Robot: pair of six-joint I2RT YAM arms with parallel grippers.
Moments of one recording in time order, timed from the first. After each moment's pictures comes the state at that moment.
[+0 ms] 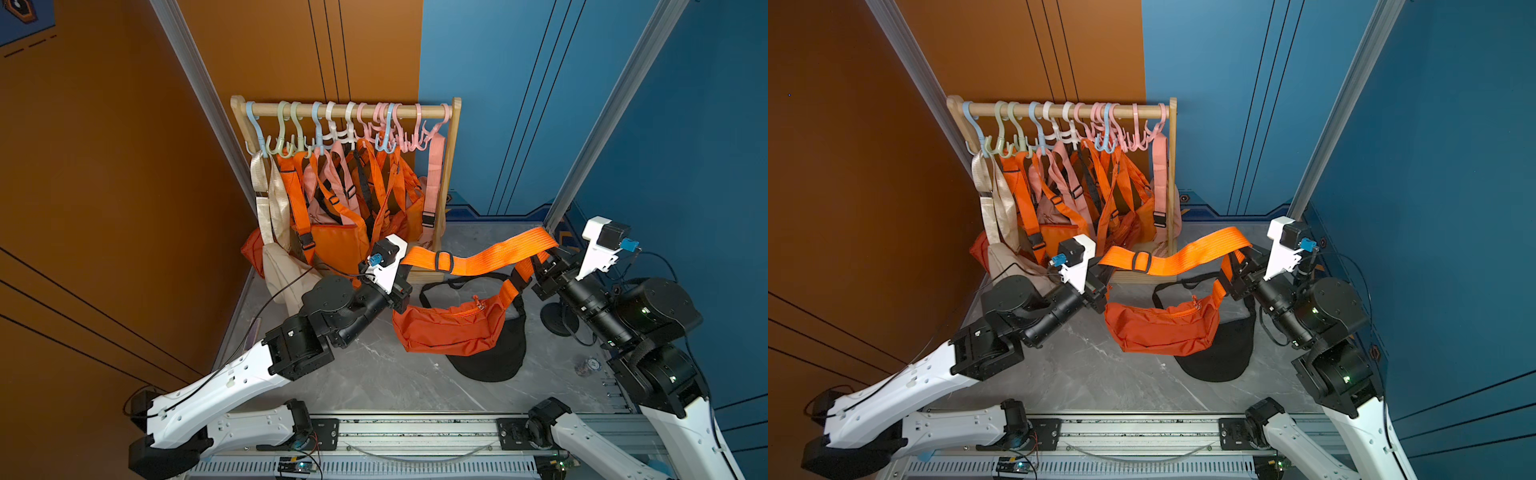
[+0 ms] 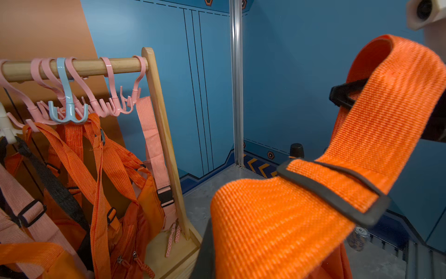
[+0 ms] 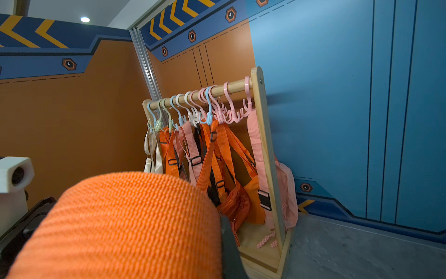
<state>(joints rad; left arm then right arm) -1.12 1.00 1.20 -0.11 -0.40 0.08 0.45 0.71 1.25 -0.38 -0.09 0.26</state>
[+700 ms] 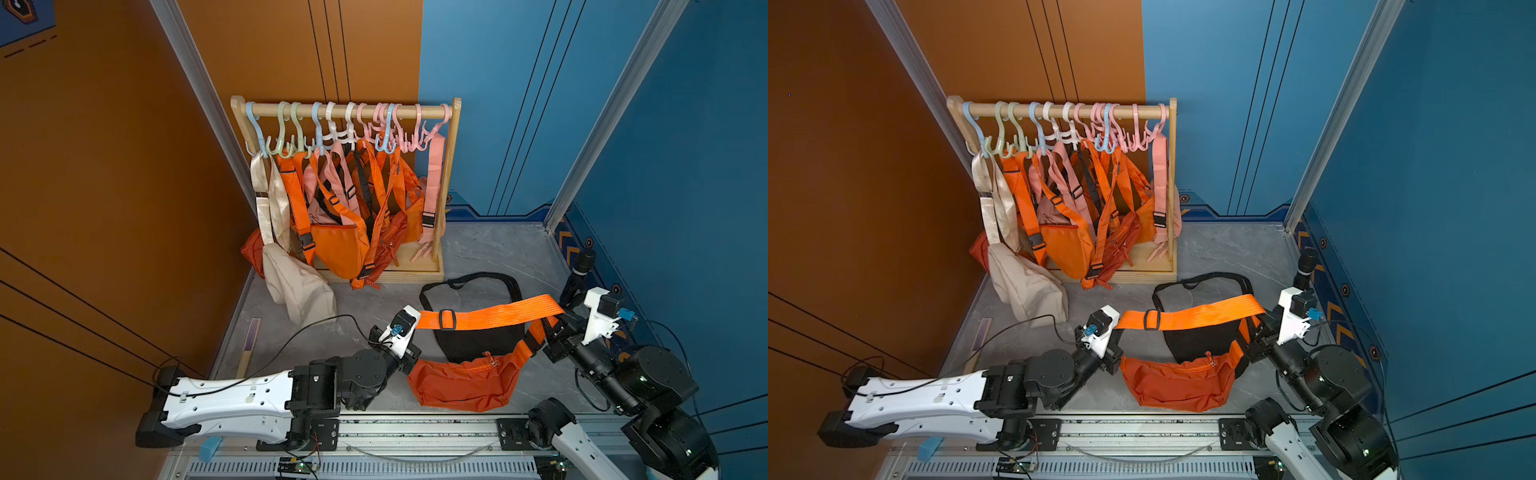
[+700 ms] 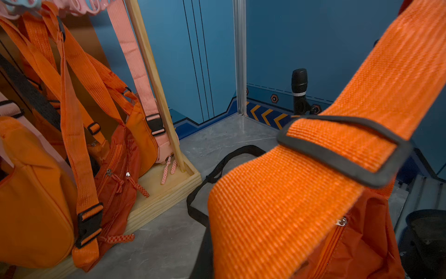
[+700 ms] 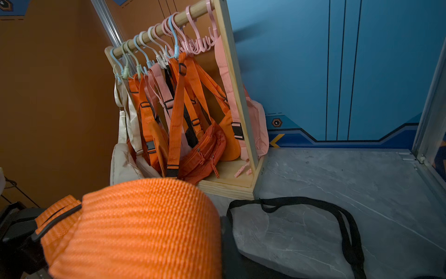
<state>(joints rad) -1.44 0.95 0.81 -0.04 -0.83 -0.08 0.45 0.31 0.90 -0.66 0.01 0.29</state>
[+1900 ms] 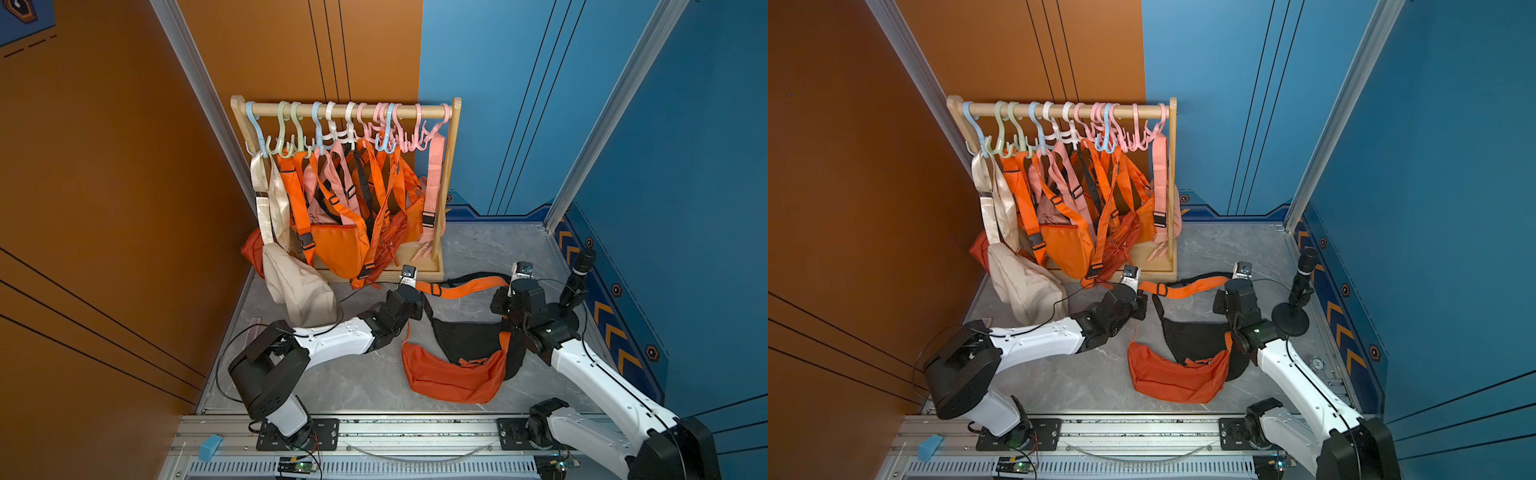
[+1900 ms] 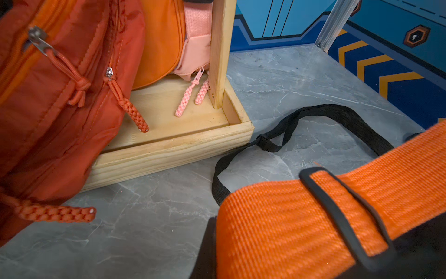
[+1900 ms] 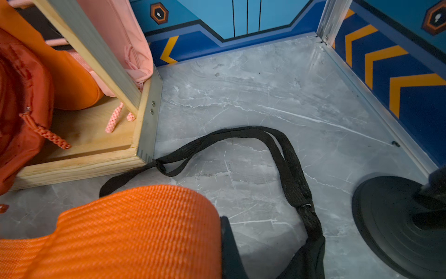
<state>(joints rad) -0.84 1.63 0.89 0.23 -0.39 -0.37 0.31 1.05 0.64 -0.17 0.29 0.37</state>
